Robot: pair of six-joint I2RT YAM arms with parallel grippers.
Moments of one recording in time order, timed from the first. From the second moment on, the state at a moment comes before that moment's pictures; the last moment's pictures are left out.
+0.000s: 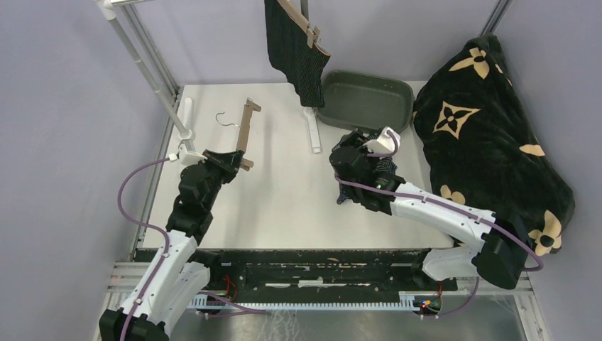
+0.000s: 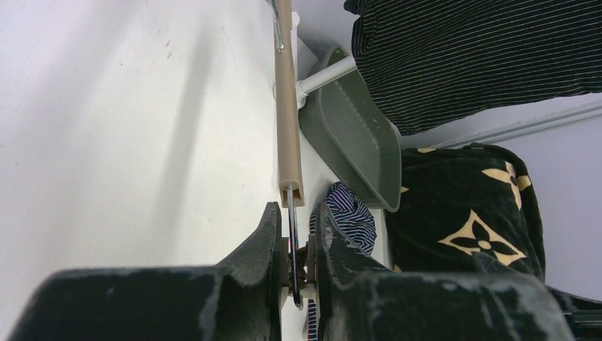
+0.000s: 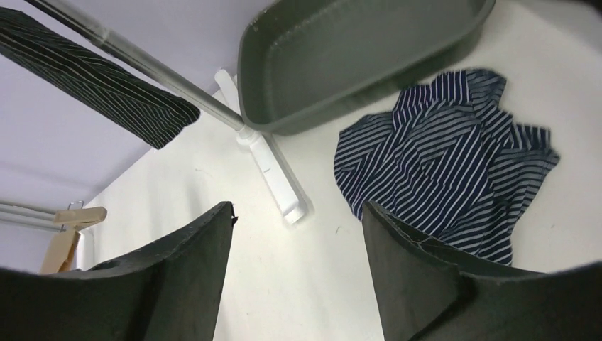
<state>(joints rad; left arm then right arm) -0.22 0.69 0.48 0.05 -0.08 -0.94 0.93 1.31 0.95 -0.18 1.13 1.10</state>
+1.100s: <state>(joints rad) -0.22 0.87 0.49 0.20 -0.08 -0.94 0.53 1.93 1.38 -0.55 0.15 0.27</state>
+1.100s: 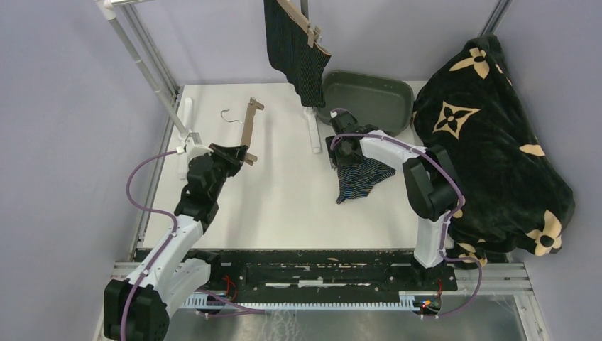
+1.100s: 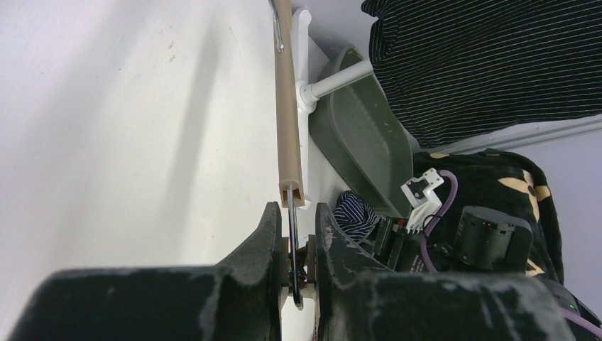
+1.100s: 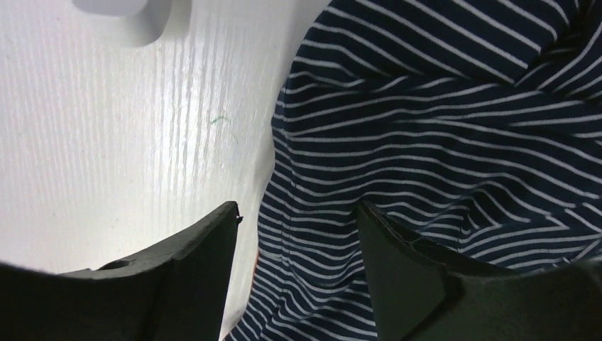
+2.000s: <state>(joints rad) -0.22 0.90 0.47 0.24 -0.08 -0.94 0.47 1.36 0.64 0.12 0.40 0.93</state>
